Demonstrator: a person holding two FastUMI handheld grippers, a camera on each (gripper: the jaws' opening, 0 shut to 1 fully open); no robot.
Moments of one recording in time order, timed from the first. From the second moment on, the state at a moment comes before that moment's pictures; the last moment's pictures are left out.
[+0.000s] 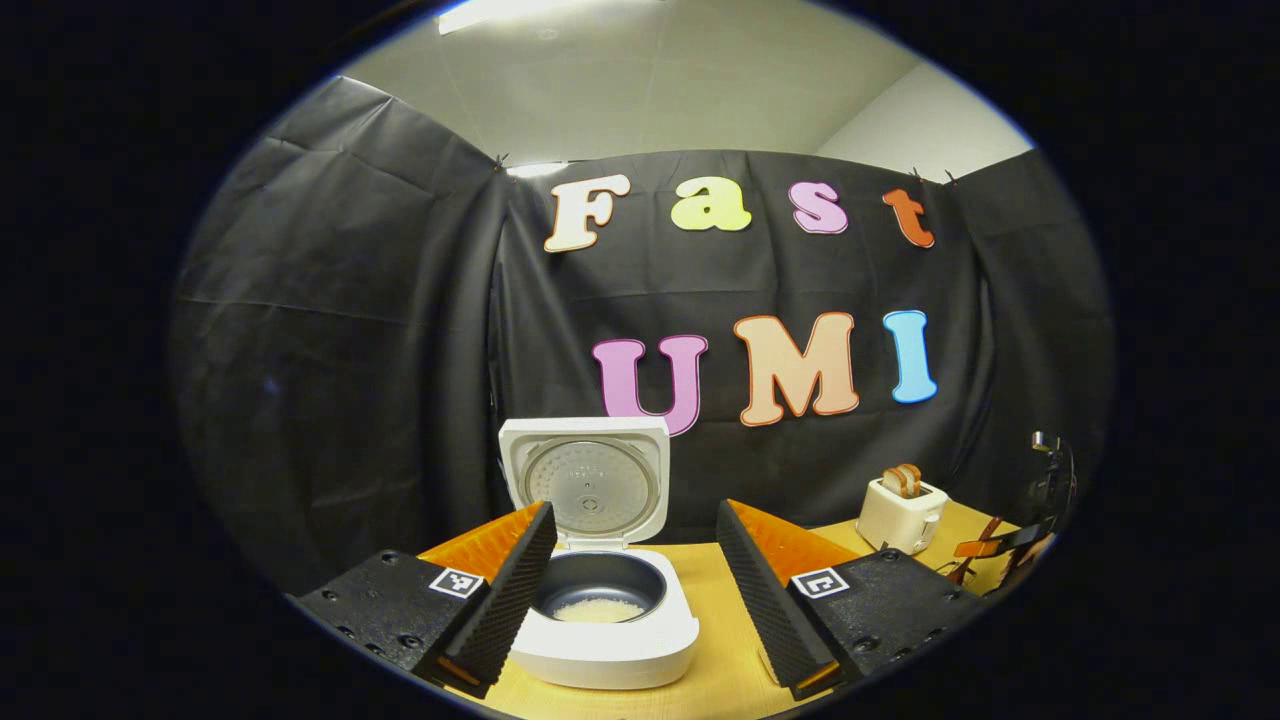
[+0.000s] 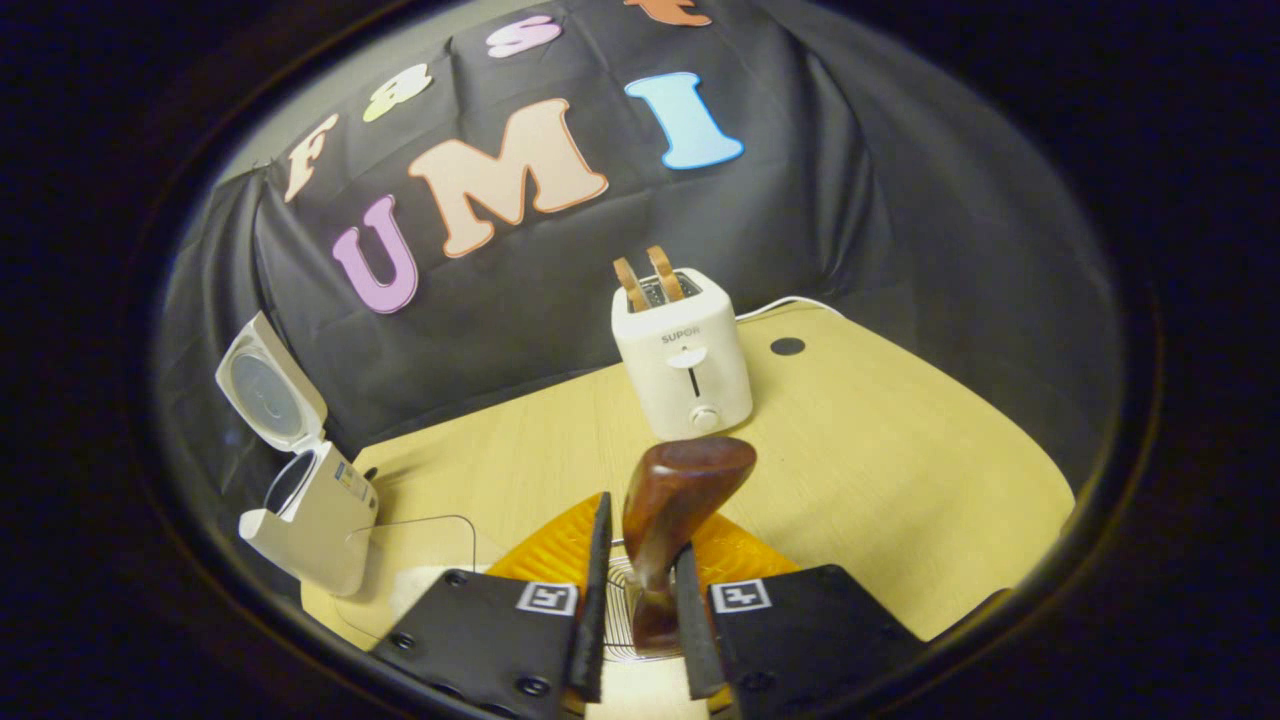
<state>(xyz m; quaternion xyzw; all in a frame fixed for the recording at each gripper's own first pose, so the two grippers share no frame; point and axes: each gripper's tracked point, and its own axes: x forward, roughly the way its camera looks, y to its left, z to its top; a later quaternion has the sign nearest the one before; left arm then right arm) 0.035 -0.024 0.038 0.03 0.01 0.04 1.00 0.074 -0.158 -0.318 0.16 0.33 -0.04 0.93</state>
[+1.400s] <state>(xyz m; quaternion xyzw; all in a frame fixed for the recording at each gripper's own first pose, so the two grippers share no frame) 0.162 0.045 0.062 -0.02 0.03 0.03 1.00 0.048 -0.155 -0.115 -0.01 0.18 -0.04 0.98</state>
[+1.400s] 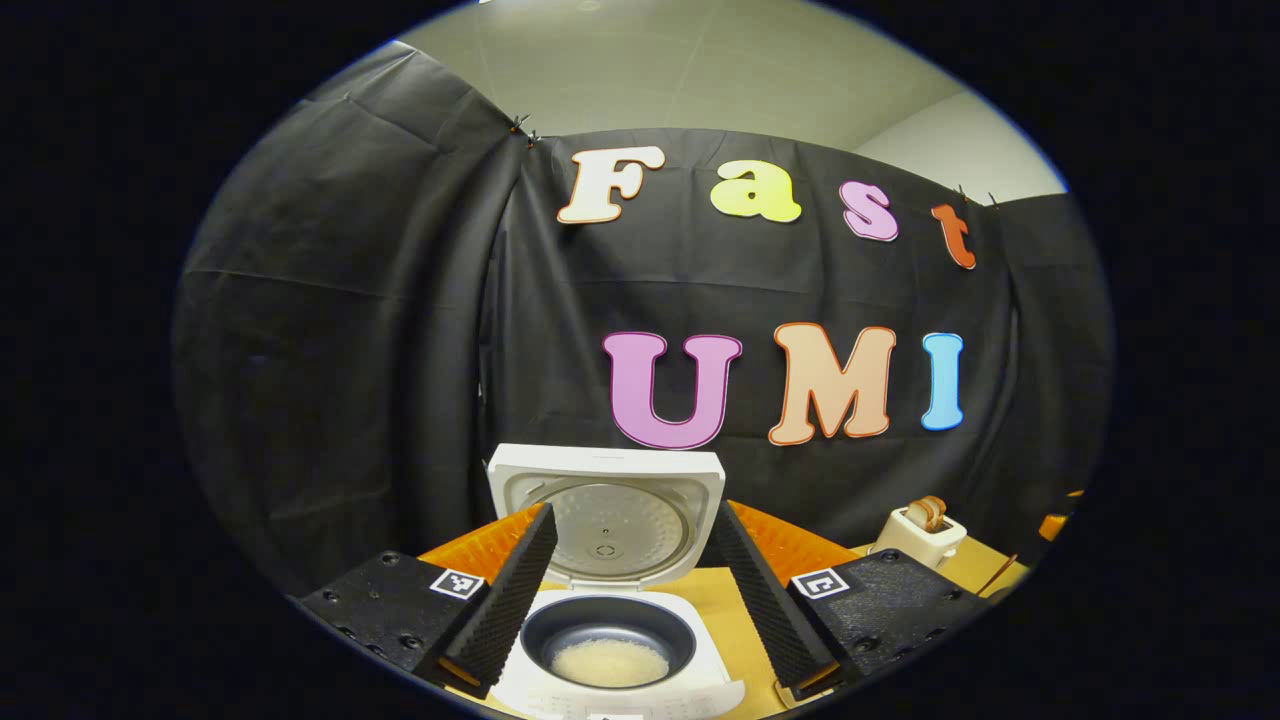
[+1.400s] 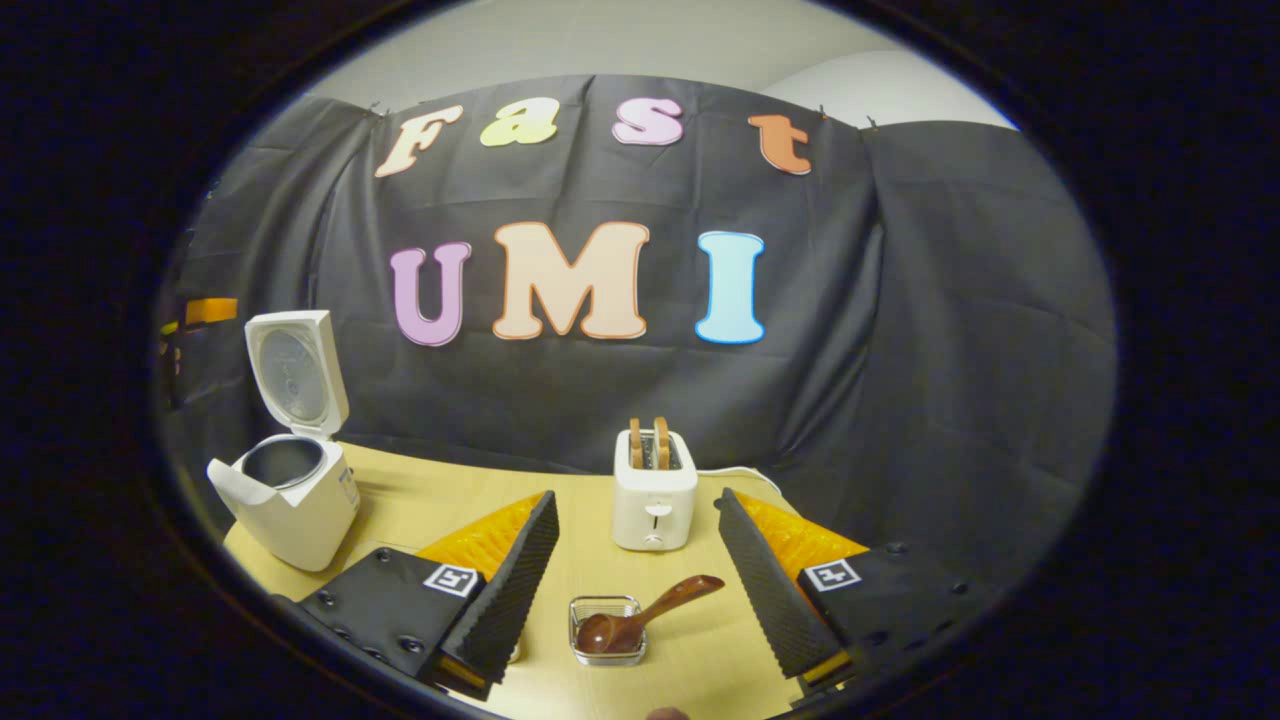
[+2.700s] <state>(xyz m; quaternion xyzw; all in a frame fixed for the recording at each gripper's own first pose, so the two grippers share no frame) 0.339 0.073 0.033 -0.01 0.09 0.02 1.00 0.018 -0.136 -0.117 -0.04 0.20 -0.04 0.98</state>
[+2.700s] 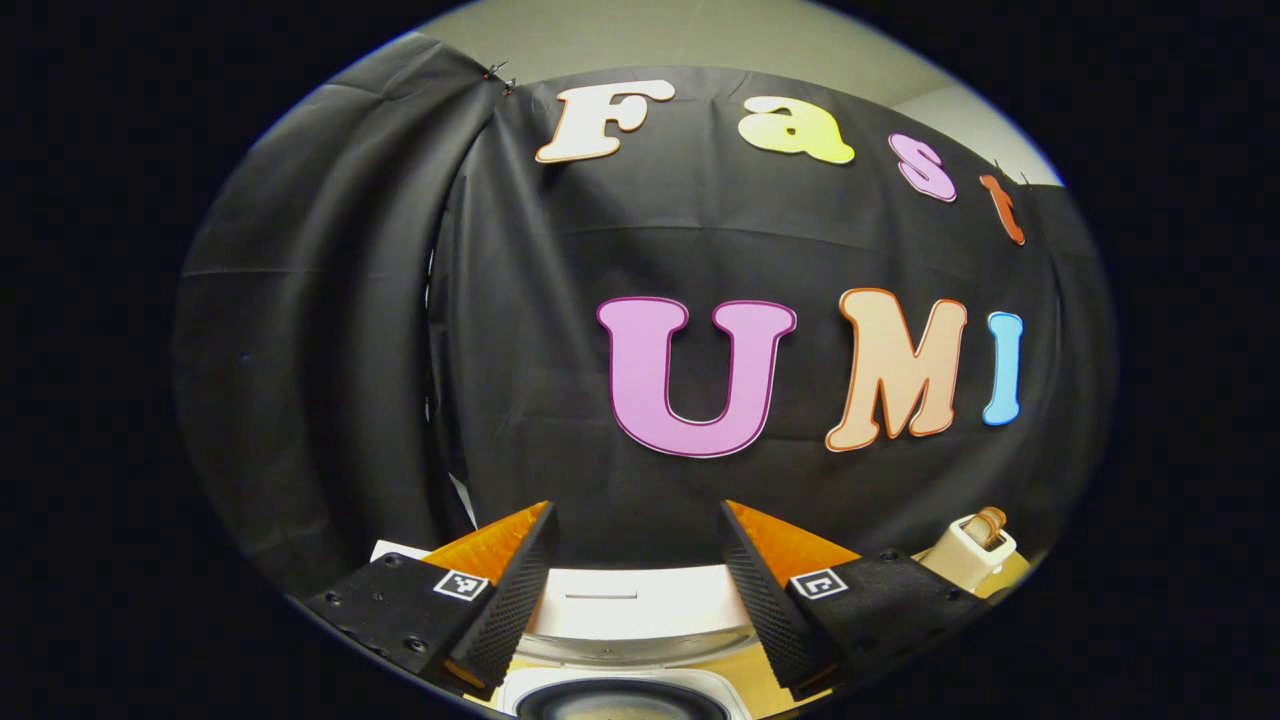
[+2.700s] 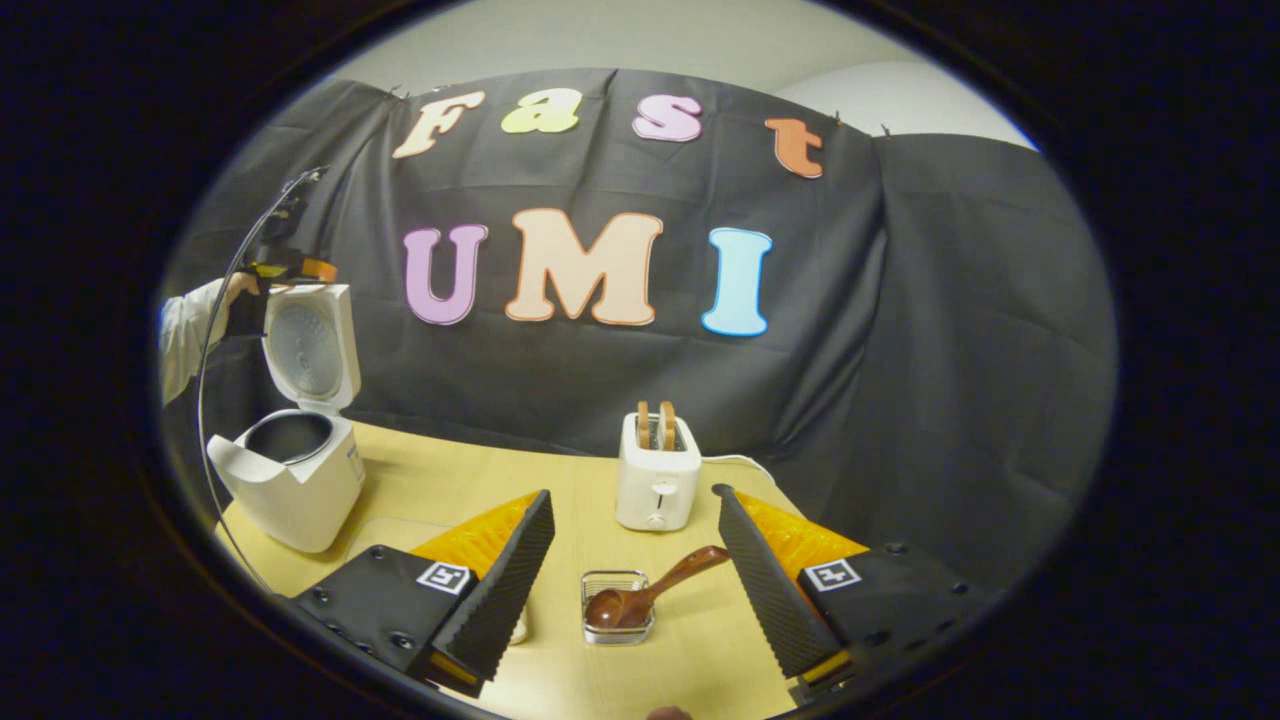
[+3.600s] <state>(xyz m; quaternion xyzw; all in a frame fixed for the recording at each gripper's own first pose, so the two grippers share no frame) 0.231 0.056 0.006 -0.02 0.10 0.03 0.99 0.046 -0.081 -0.105 -0.02 0.17 0.05 0.98</state>
